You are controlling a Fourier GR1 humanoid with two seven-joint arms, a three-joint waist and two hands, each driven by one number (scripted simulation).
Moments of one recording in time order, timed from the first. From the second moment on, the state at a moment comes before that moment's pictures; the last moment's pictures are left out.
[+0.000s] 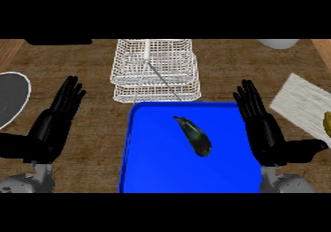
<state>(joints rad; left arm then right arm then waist) -0.10 0.33 -0.15 -1.68 0.27 0.16 0.07 -0.11 -0.21 0.27 -1.63 -0.33 -0.24 -0.06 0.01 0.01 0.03</state>
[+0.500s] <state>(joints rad) 0.04 0.31 -0.19 -1.52 0.15 0.26 0.08 -0.34 -0.39 0.17 -1.43 -0.10 -0.42 0.18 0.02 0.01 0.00</state>
